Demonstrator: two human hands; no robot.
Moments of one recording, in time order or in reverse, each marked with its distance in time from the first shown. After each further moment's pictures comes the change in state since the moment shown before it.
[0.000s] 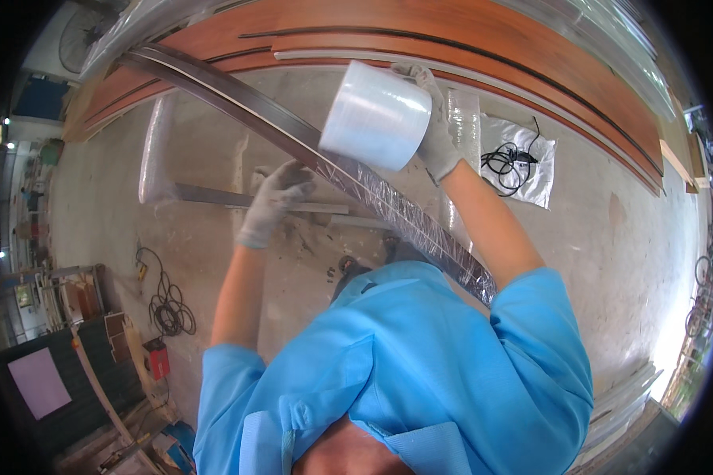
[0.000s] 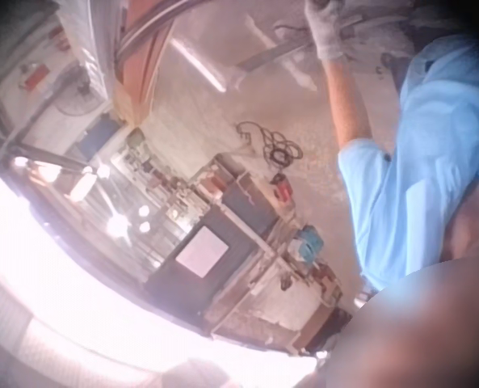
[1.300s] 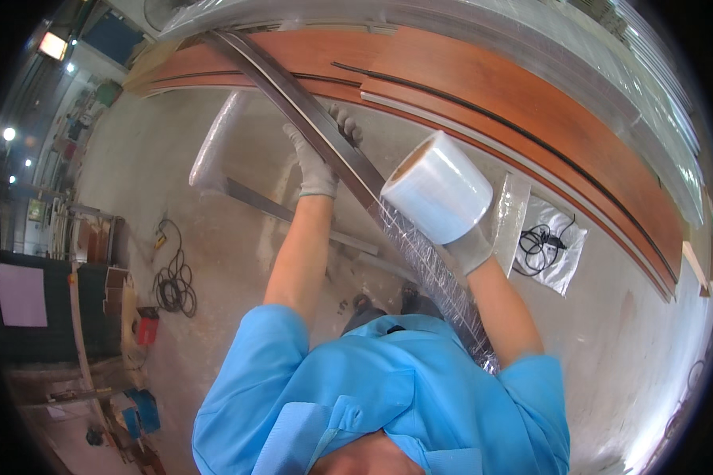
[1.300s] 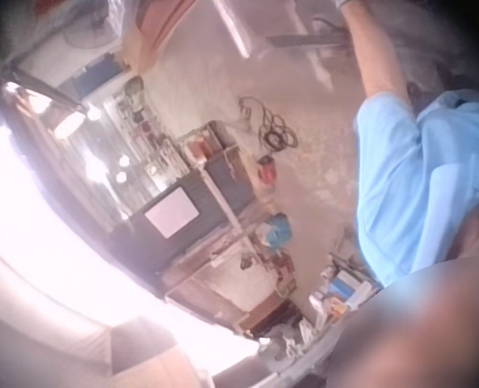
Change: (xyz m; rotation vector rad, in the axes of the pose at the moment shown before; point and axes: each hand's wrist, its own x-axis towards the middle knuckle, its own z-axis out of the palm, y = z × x) left_hand 0.121 0.042 -0.027 -1.077 0.128 0.383; right_hand -0.045 -0.019 0.032 0.884 0.054 0.747
